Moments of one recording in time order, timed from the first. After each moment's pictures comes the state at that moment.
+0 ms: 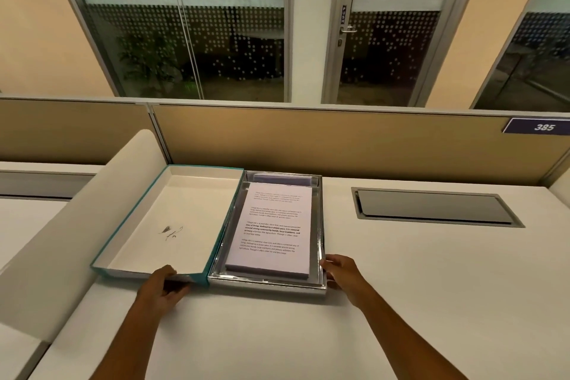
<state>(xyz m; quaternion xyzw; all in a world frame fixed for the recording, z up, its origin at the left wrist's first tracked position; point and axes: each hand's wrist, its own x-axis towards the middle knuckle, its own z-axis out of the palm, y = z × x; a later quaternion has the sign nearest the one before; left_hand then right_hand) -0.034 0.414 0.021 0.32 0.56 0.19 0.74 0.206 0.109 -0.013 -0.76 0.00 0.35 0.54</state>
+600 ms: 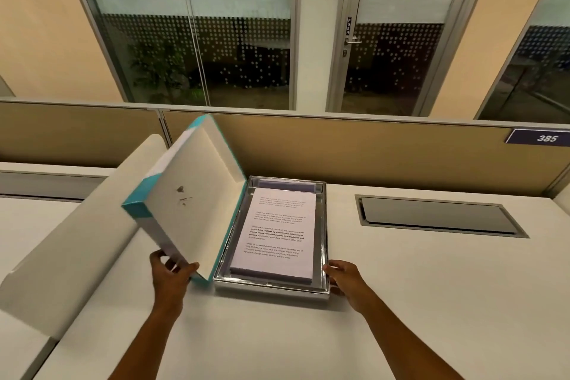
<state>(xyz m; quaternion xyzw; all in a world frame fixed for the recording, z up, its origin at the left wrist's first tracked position) -0.031 0.385 0.038 0.54 0.42 0.34 0.65 0.201 0.110 -0.006 -0.75 0.01 0.35 0.55</state>
